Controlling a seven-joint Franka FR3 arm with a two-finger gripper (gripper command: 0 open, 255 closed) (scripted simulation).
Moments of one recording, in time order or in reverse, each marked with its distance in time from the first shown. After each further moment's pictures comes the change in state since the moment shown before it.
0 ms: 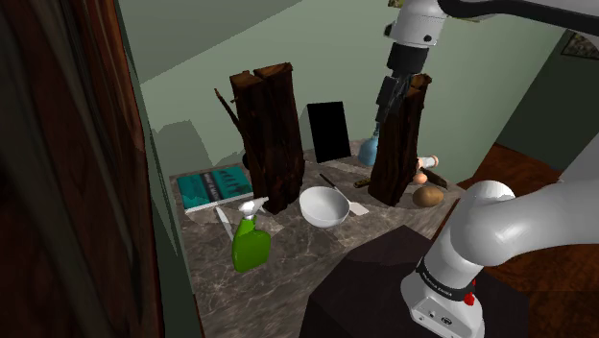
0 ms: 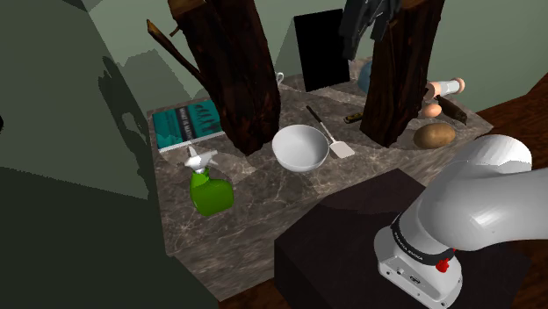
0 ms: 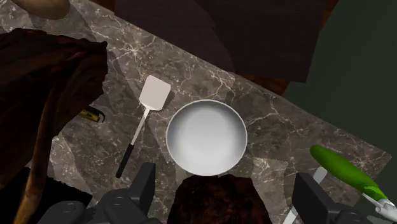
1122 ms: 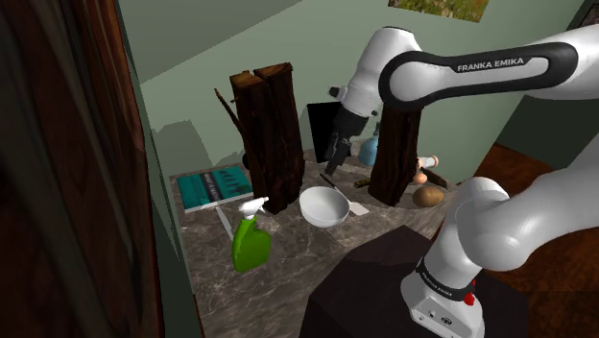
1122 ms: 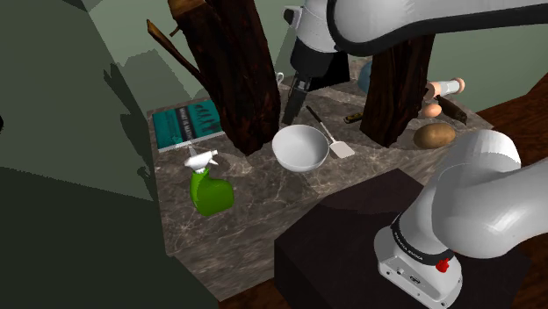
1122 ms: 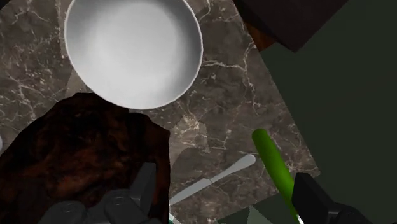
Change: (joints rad) arm 0.254 0.101 -0.087 -0.379 0.142 0.657 -0.421
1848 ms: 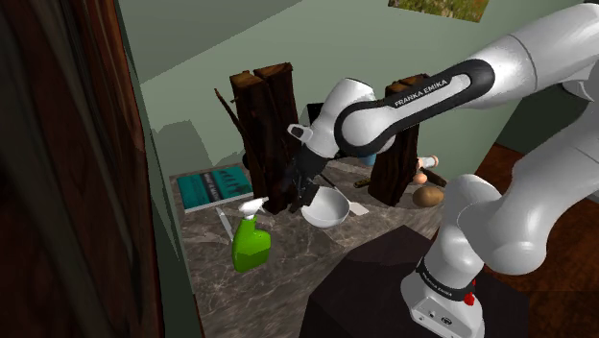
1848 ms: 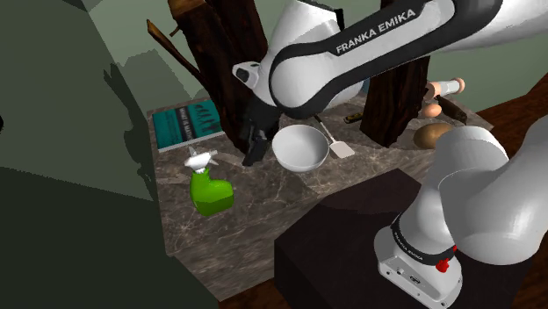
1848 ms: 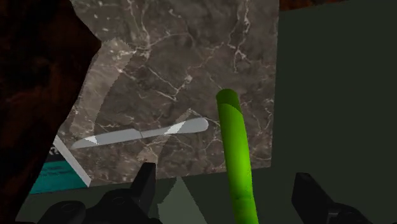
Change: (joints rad) arm 0.336 0.303 -0.120 -0.058 0.264 0.463 -0.455
